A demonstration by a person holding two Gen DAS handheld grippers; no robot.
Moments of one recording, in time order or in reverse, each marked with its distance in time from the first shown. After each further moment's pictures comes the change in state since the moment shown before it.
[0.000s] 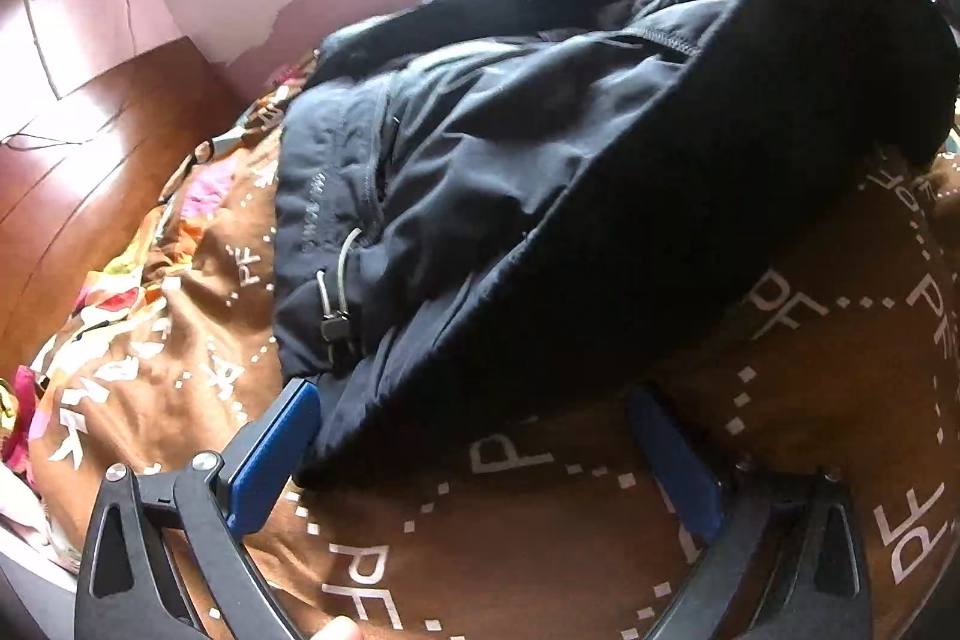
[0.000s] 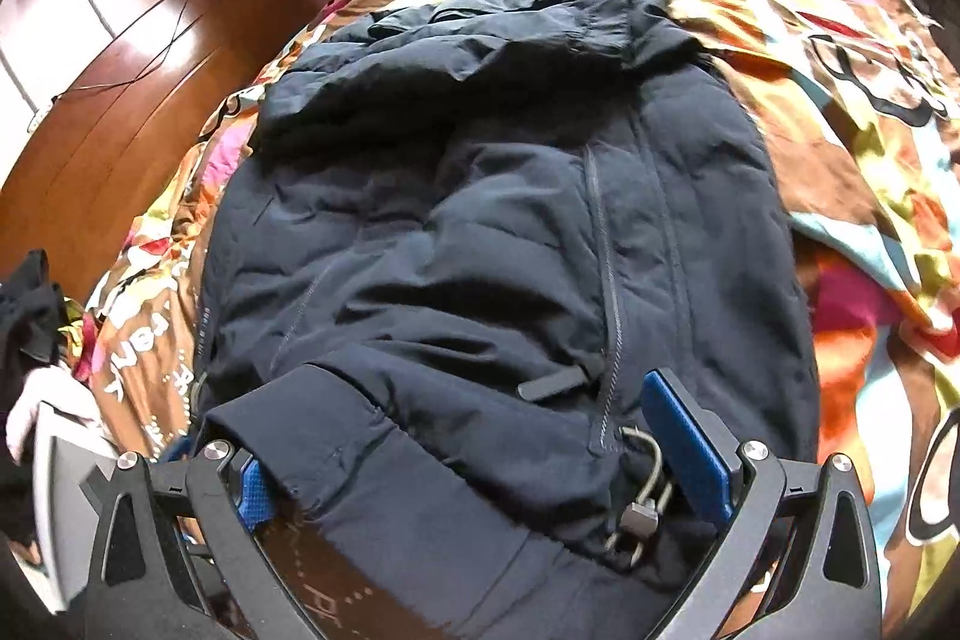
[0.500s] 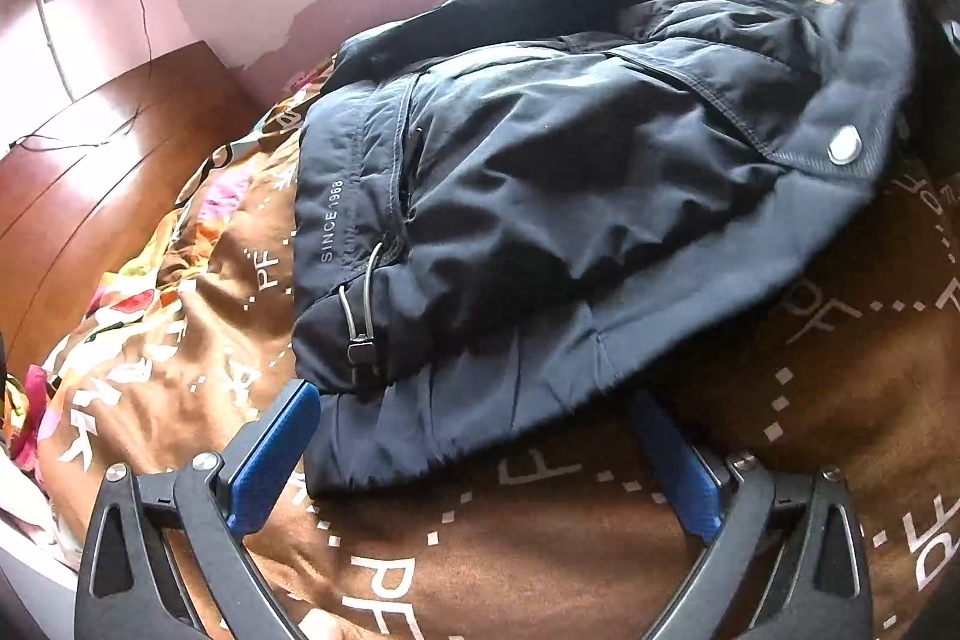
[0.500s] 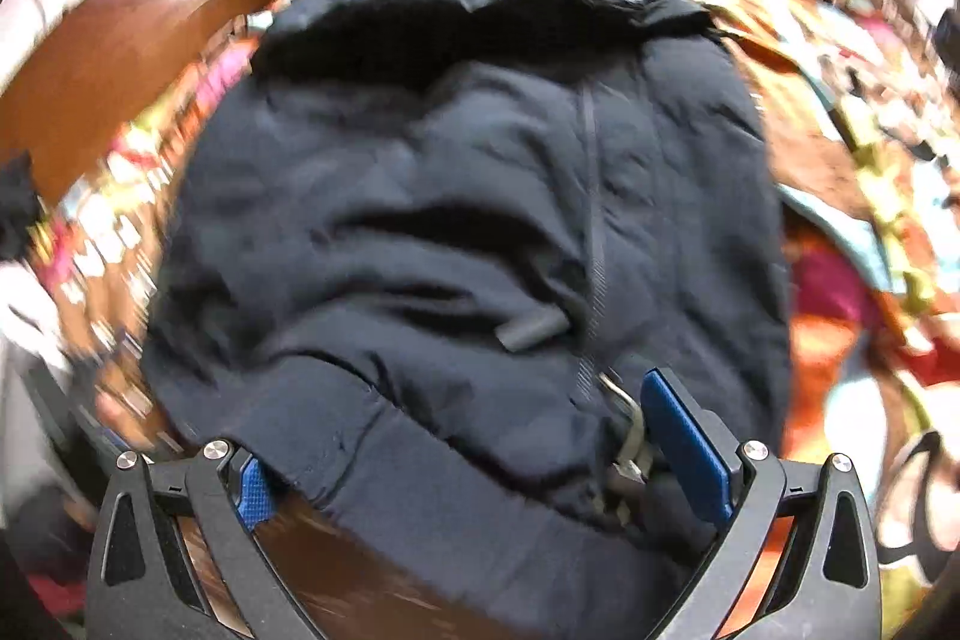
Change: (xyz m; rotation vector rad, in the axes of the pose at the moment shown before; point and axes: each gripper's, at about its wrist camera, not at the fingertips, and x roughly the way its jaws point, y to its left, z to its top) left arm 0.009 0.006 0.003 -0.004 -0.002 0.034; right arm 0.003 -0.009 -0.052 -0.187 0.050 -0.122
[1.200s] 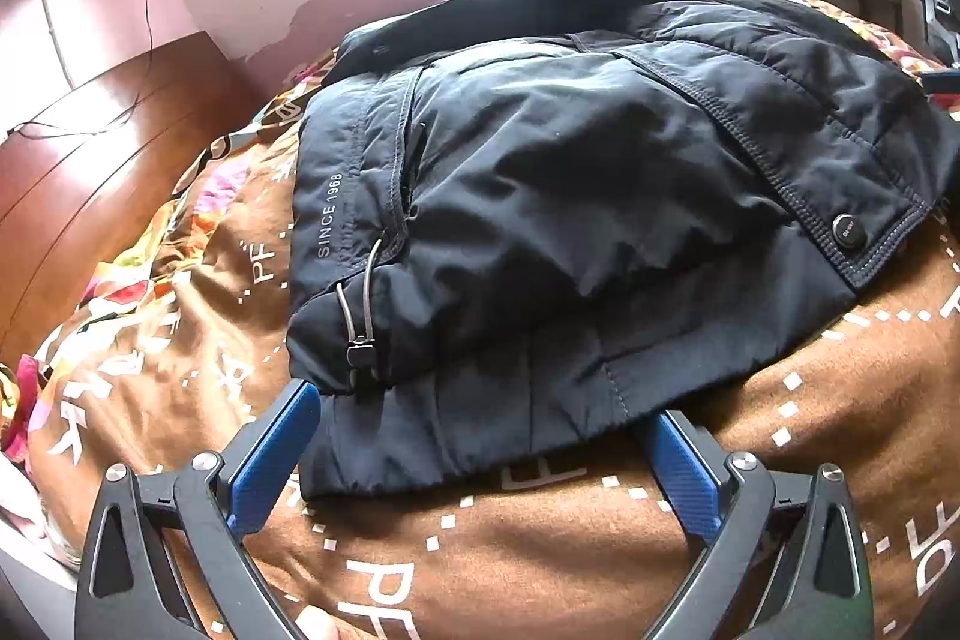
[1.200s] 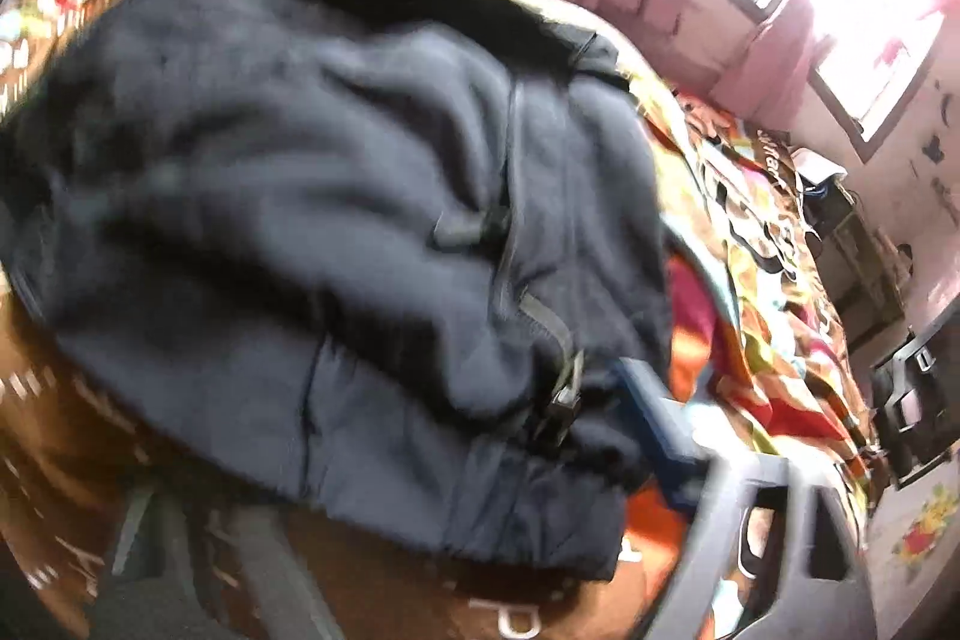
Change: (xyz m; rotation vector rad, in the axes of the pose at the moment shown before) left arm 0.001 0.002 0.000 -0.024 0.003 -0.011; right arm 0.012 0.035 -0.052 -0.228 -0.199 -0.446
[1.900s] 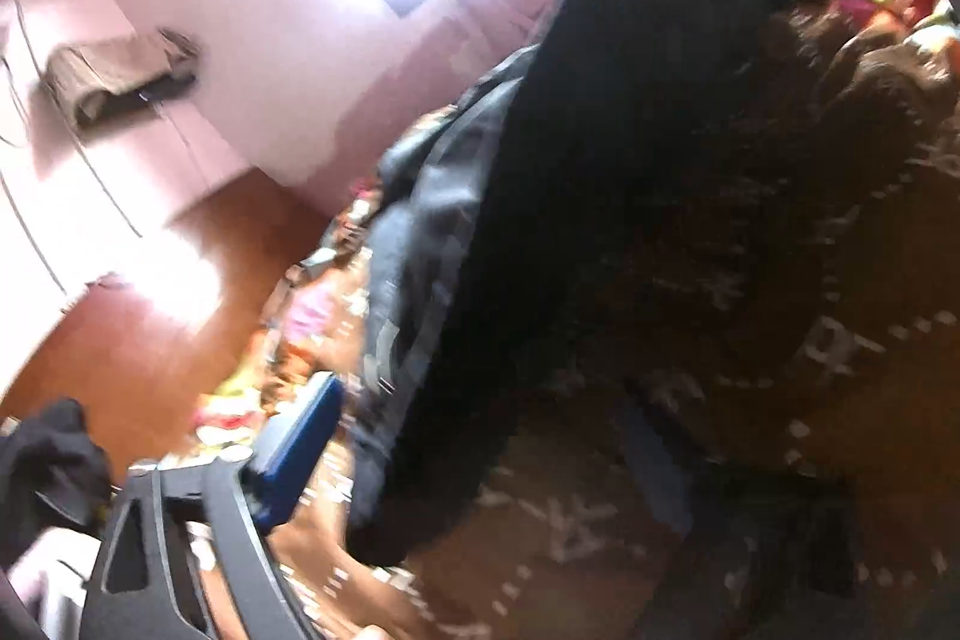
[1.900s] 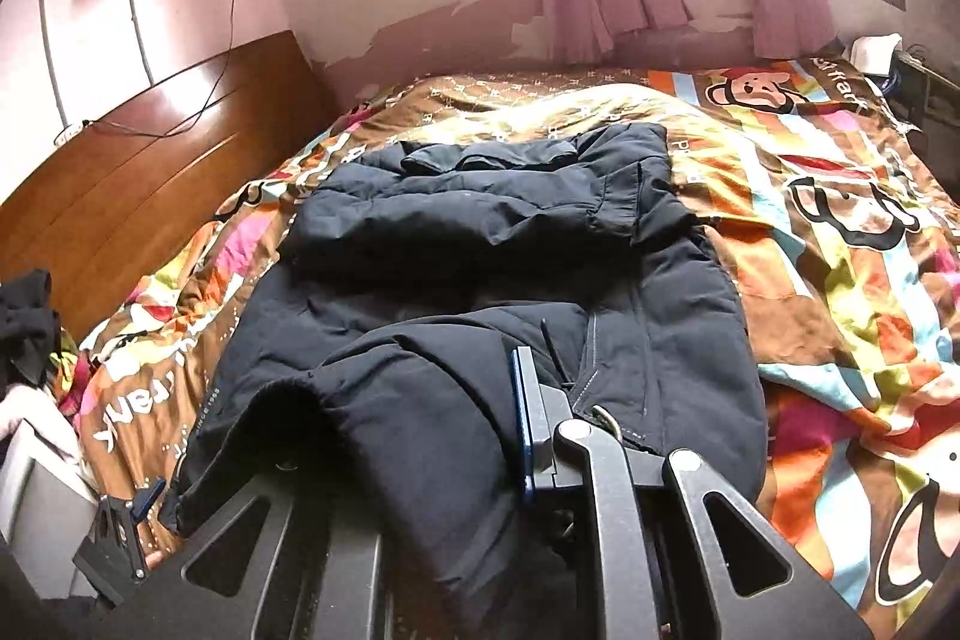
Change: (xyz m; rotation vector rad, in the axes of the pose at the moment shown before) left arm -0.021 -0.043 0.016 0.241 -0.198 0.314; right arm -0.034 -0.065 0.108 0.435 -0.159 0.414
